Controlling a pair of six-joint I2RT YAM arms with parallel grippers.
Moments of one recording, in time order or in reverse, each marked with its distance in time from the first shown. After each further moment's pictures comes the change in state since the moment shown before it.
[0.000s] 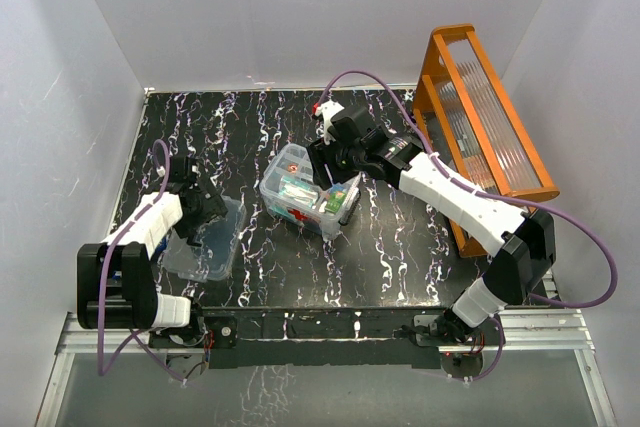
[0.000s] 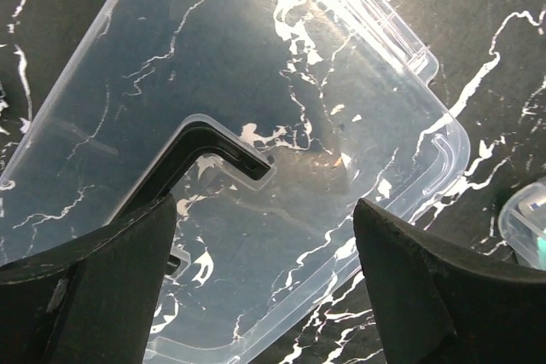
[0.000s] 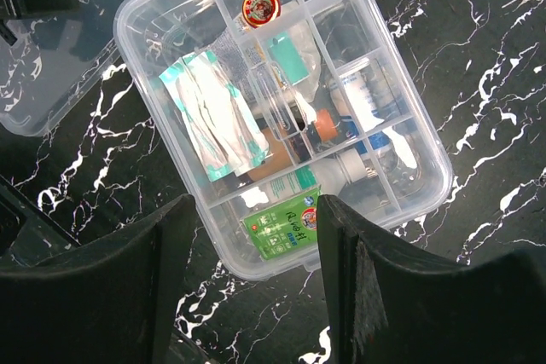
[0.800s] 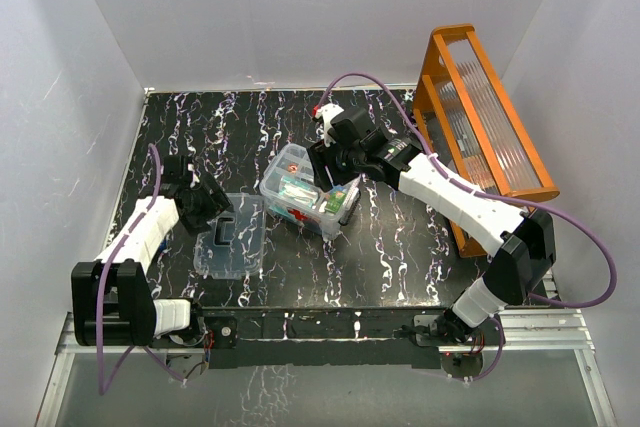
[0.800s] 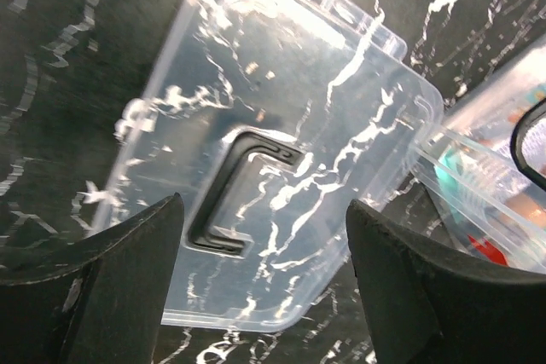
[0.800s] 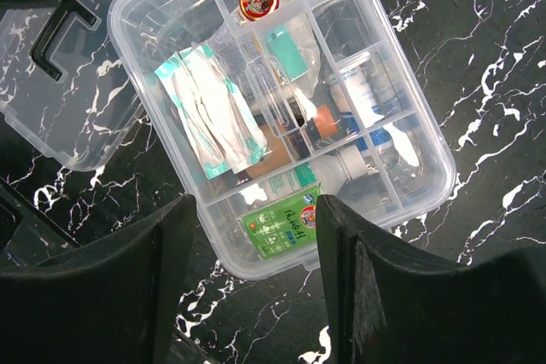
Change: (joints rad) left arm 0.005 -0.088 0.027 -0.049 0.199 -0.056; right arm 0.000 -0.001 -0.023 0.003 0.001 0.002
